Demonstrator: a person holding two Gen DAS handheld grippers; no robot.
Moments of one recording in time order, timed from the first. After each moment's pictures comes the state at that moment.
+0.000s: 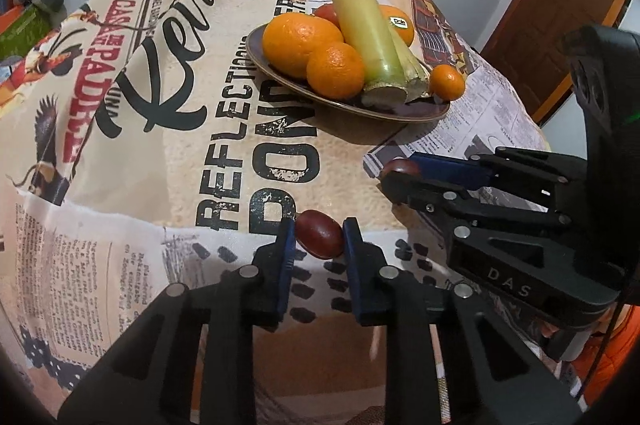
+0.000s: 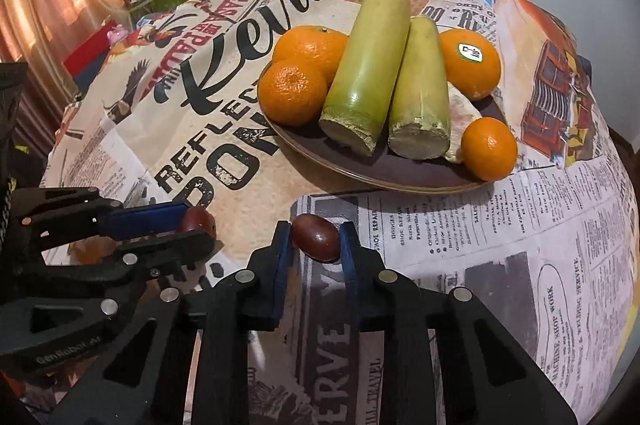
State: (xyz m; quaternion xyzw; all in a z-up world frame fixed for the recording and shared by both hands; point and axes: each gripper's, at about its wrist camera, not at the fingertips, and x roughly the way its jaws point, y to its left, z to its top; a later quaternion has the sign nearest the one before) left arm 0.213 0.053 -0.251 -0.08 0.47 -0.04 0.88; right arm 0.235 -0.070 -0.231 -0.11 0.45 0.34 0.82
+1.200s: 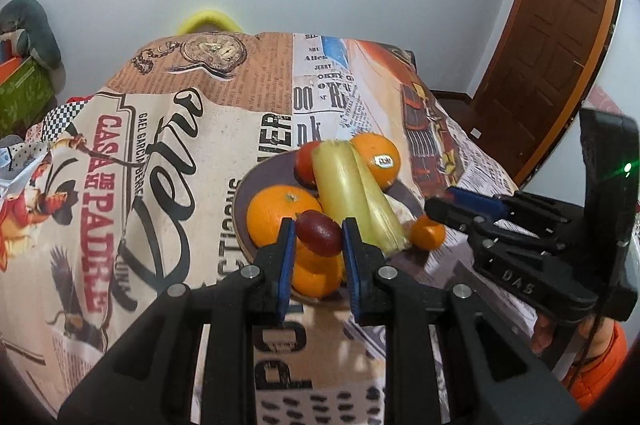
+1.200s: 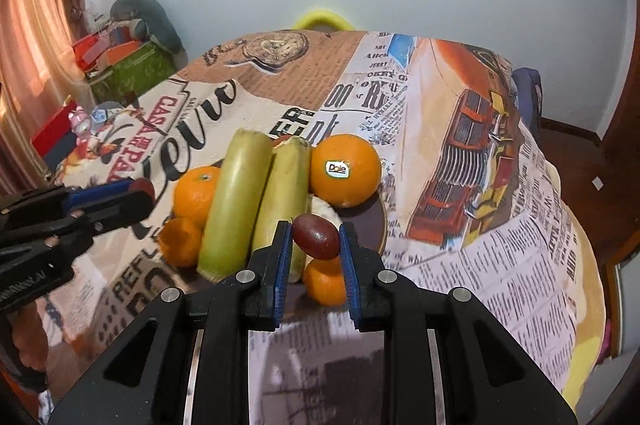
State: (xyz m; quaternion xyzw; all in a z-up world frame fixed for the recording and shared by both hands) left arm 0.289 0.055 -0.177 -0.06 0.38 -0.05 0.92; right arm 0.300 -0.115 -0.181 -0.05 0.38 0.27 0.88
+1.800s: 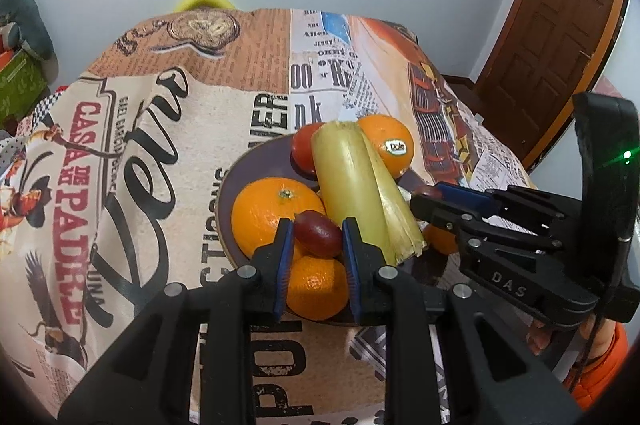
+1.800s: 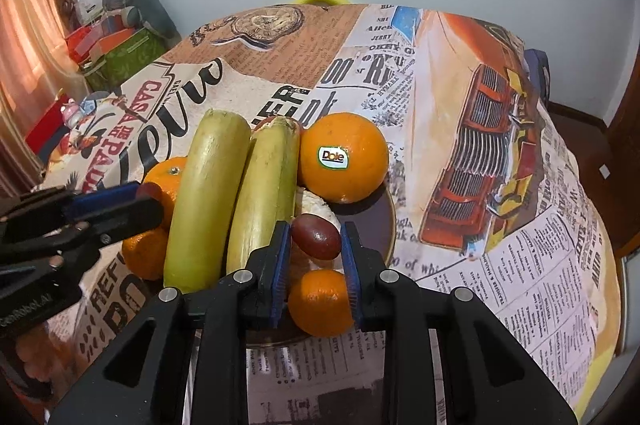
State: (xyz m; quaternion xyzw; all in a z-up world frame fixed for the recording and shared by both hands) left arm 0.316 0.051 -0.205 -0.06 0.42 -0.05 0.91; right arm 0.325 -0.110 -0.202 -0.05 0.42 0.27 0.86
